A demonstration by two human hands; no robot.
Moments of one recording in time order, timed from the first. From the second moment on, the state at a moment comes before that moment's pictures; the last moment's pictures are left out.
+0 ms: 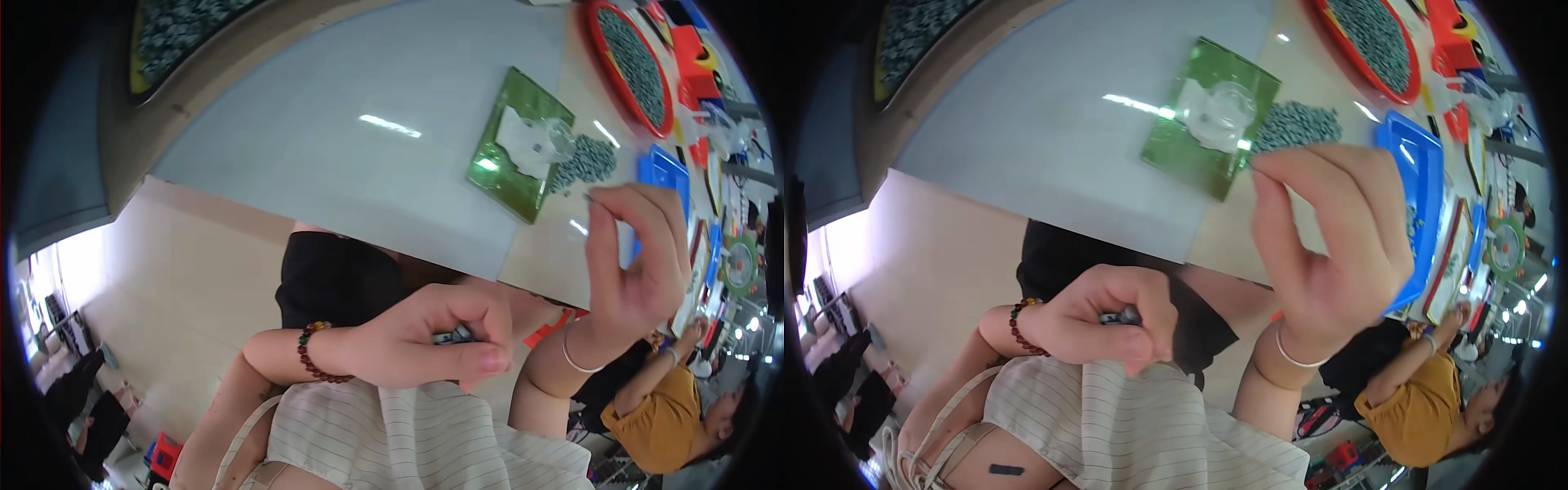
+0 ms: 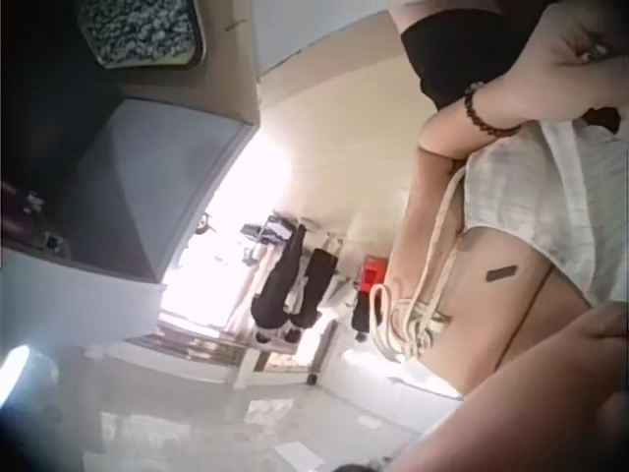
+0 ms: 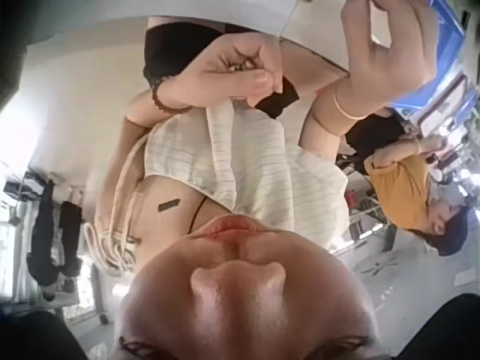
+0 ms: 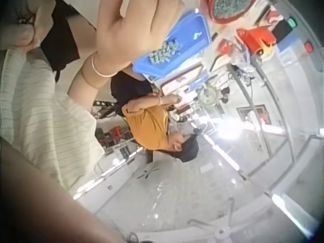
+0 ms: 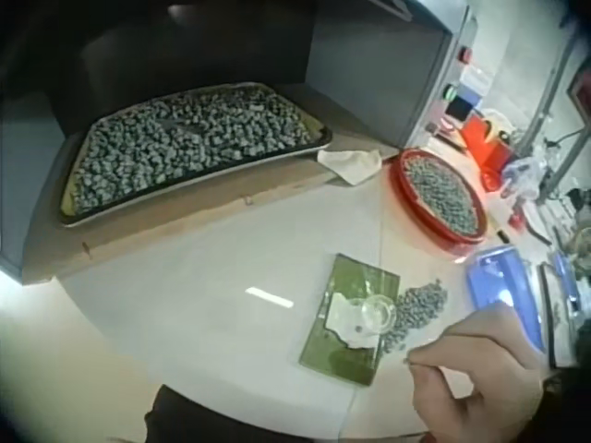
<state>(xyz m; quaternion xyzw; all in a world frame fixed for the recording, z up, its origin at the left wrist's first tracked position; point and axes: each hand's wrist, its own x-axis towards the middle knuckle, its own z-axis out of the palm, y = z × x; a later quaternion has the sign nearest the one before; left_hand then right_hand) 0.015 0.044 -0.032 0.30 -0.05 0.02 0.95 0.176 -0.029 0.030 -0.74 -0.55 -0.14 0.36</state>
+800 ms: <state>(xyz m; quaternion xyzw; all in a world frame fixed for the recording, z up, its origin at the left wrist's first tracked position) 0.015 0.029 -0.028 0.35 0.00 0.13 0.93 0.193 -0.034 0.028 -0.72 -0.64 -0.20 0.20</state>
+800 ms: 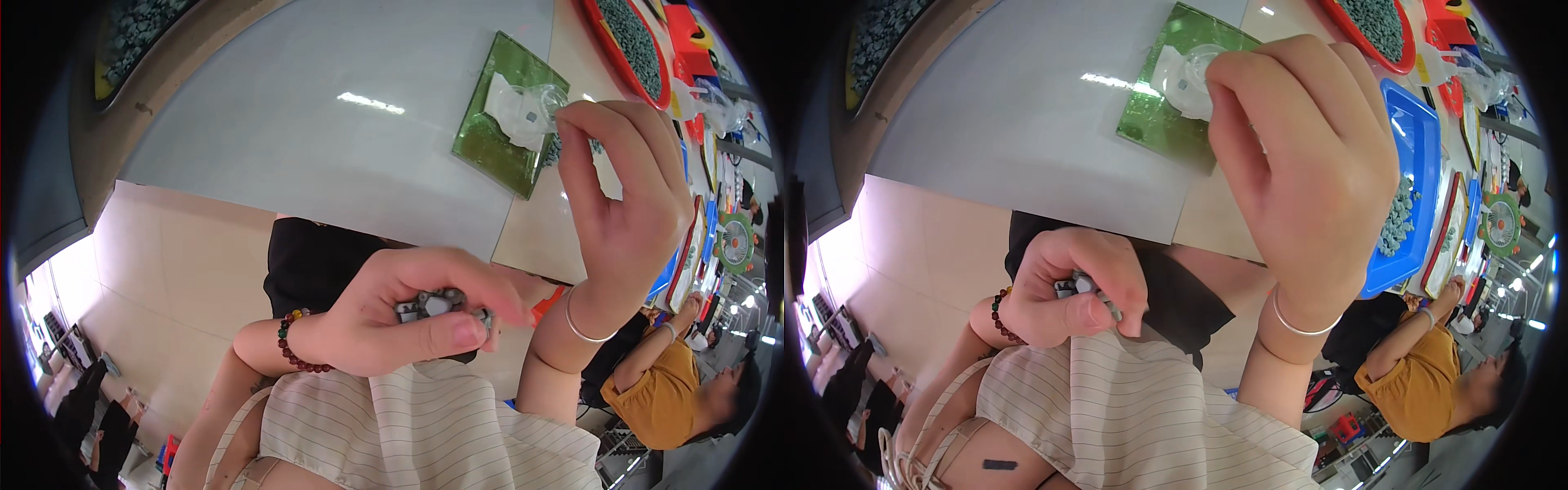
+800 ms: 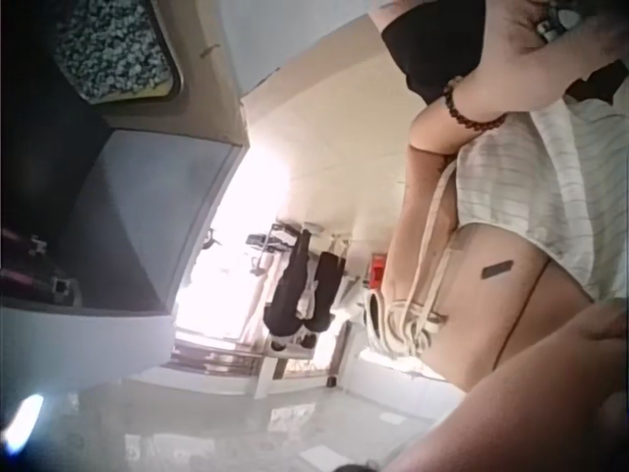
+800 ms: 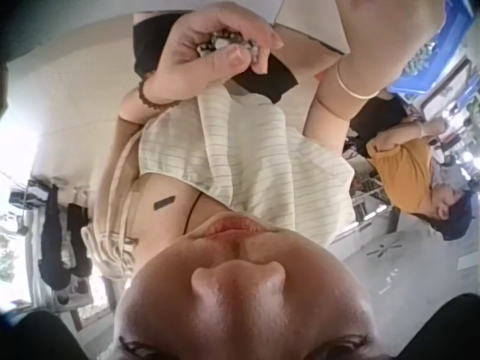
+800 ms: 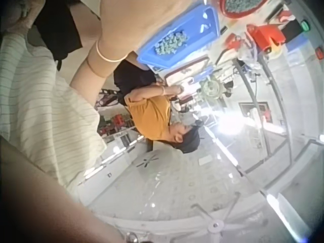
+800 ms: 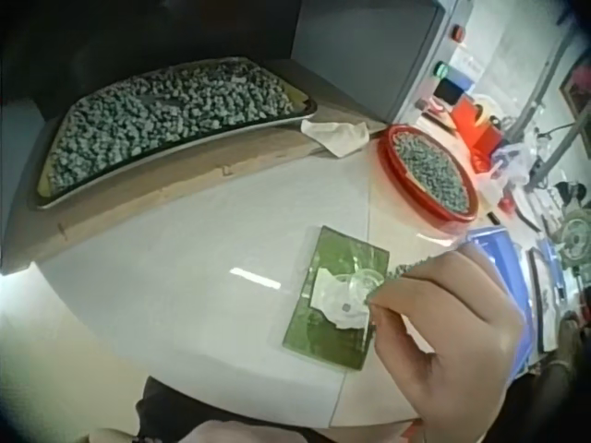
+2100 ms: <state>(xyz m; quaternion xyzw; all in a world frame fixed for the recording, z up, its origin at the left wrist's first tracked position) 0.026 0.015 -0.033 0.49 -0.03 0.19 0.85 0.102 -0.111 -0.003 -0.64 -0.38 -0.01 0.66</state>
